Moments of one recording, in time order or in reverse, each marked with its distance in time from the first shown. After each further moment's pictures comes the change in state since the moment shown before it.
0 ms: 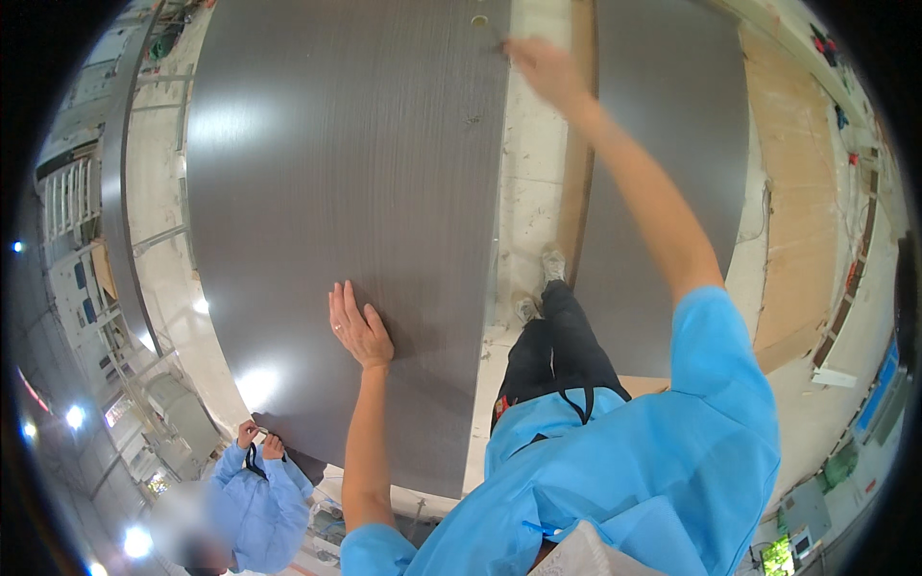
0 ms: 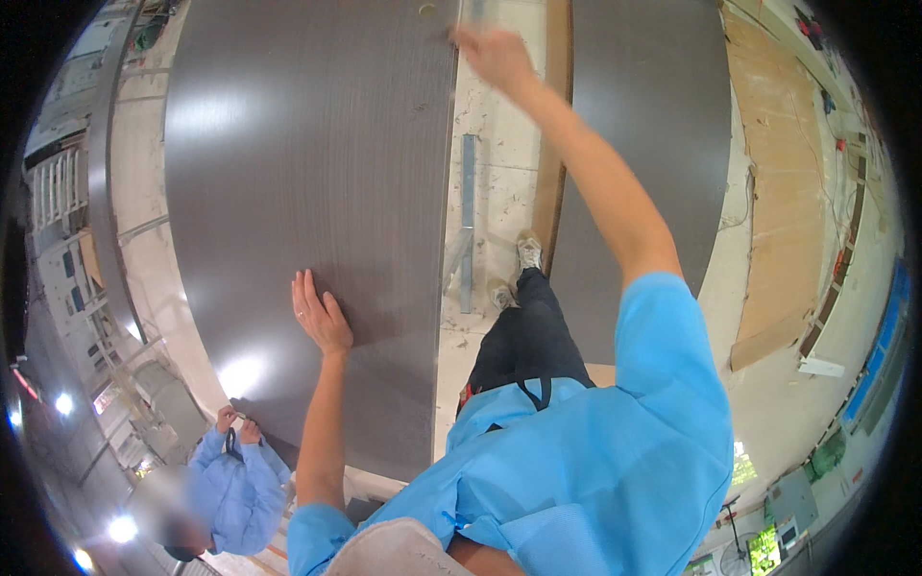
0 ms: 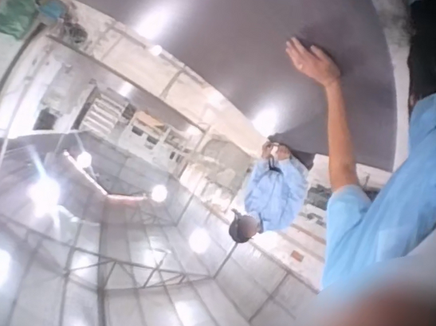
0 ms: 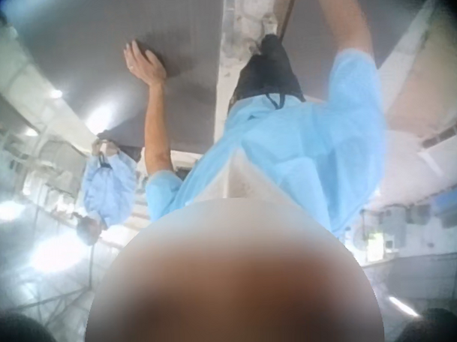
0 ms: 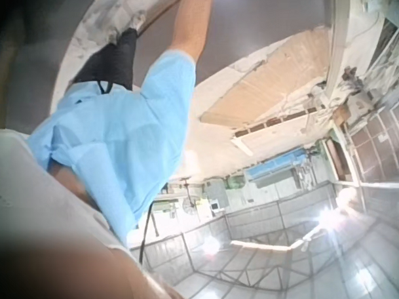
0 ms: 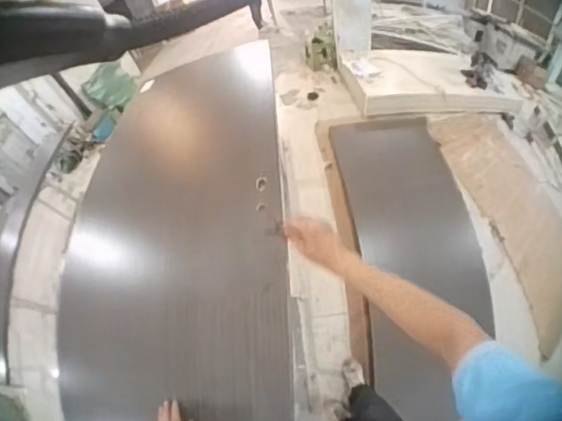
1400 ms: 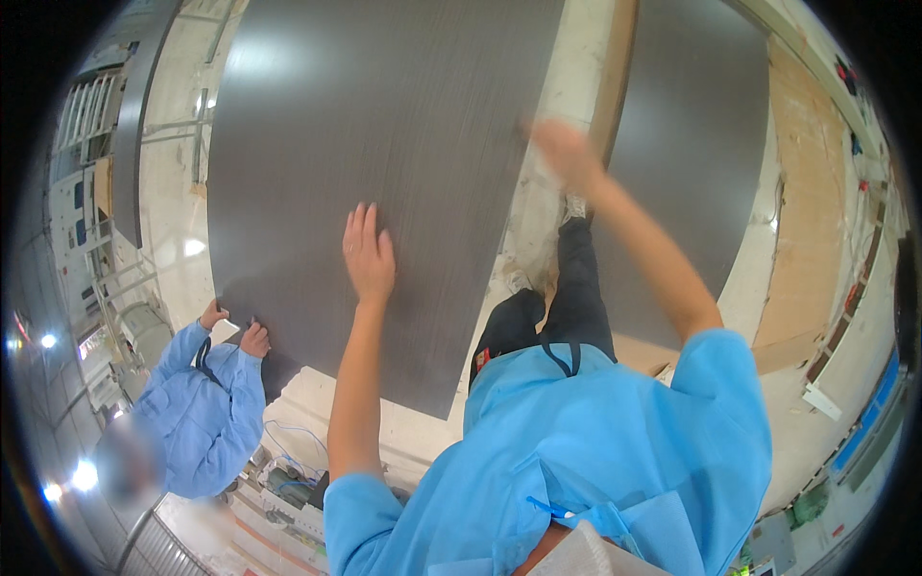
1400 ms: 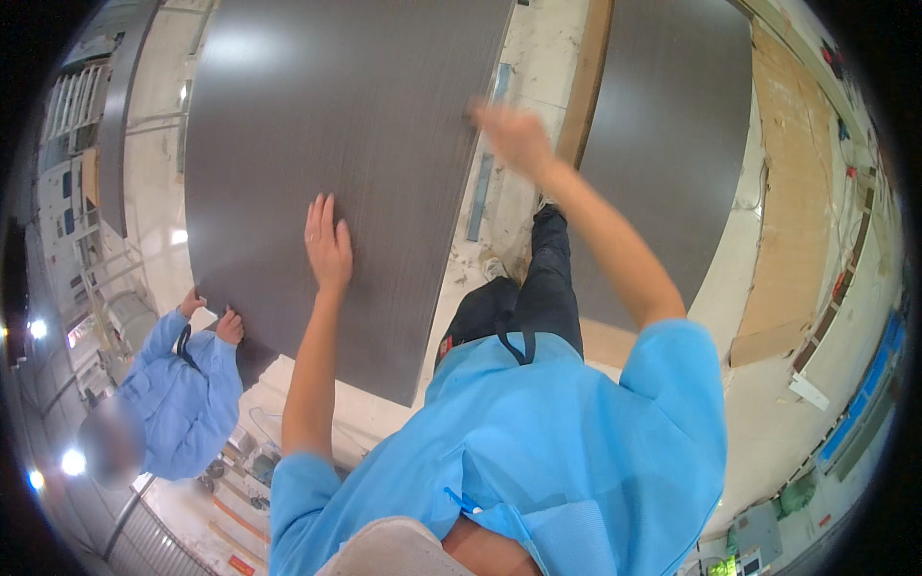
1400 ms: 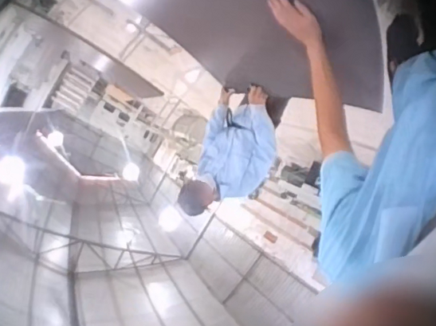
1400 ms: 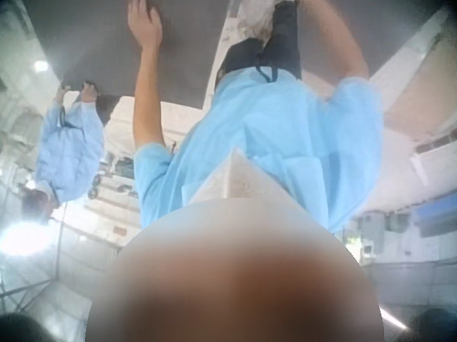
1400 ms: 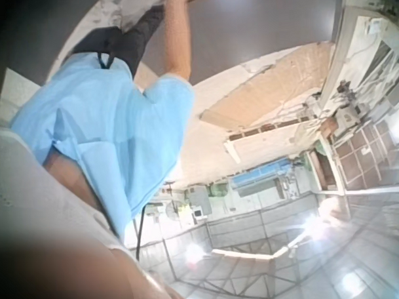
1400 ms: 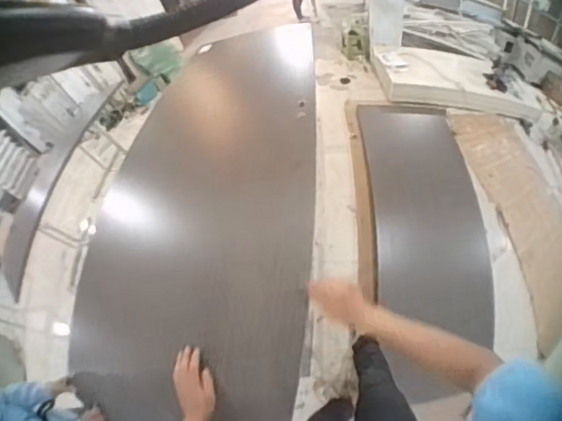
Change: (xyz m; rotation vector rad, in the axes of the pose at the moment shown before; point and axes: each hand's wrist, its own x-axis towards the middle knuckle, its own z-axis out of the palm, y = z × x) left_hand -0.219 -0.120 -0.024 -0.128 -0.012 0.098; right_hand -0.356 -0.253 0.003 0.097 -0.050 -0.370
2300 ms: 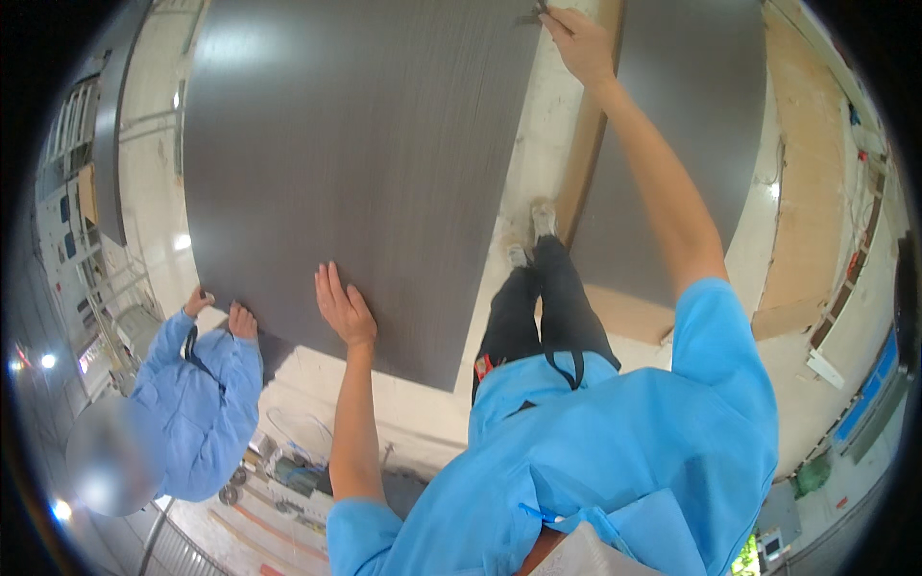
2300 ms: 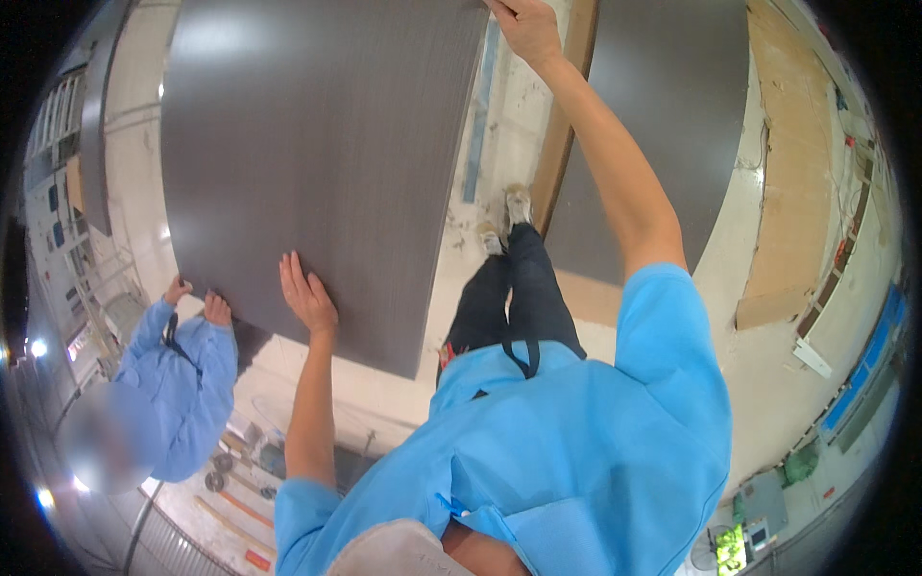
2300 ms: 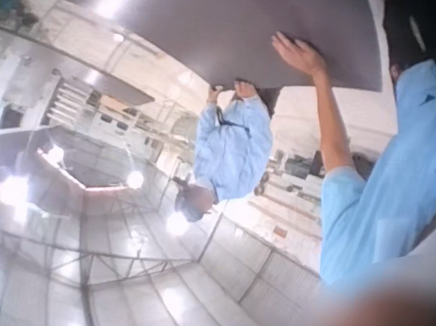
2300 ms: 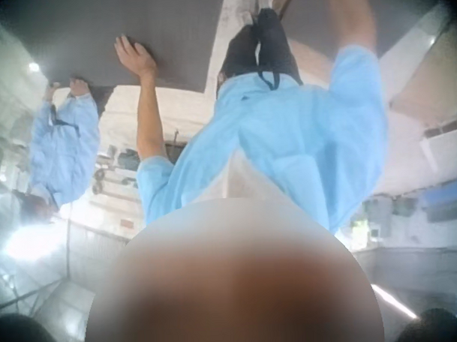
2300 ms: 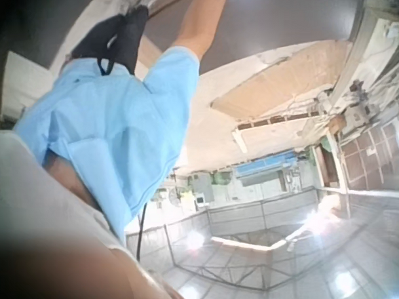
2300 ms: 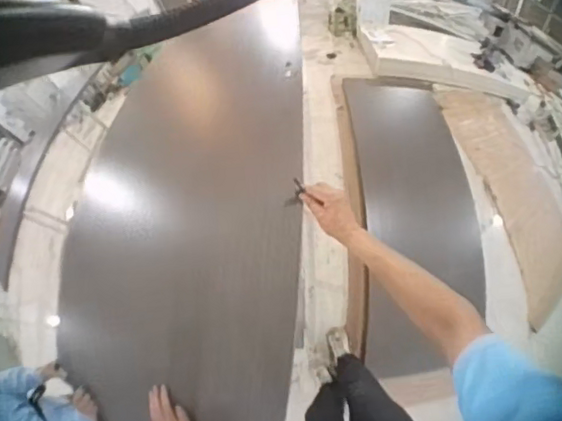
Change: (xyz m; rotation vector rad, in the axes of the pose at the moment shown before) left_hand -0.177 -0.063 -0.028 0.122 0.050 -0.180; right_hand 0.029 0.055 0.010 0.153 0.186 0.475
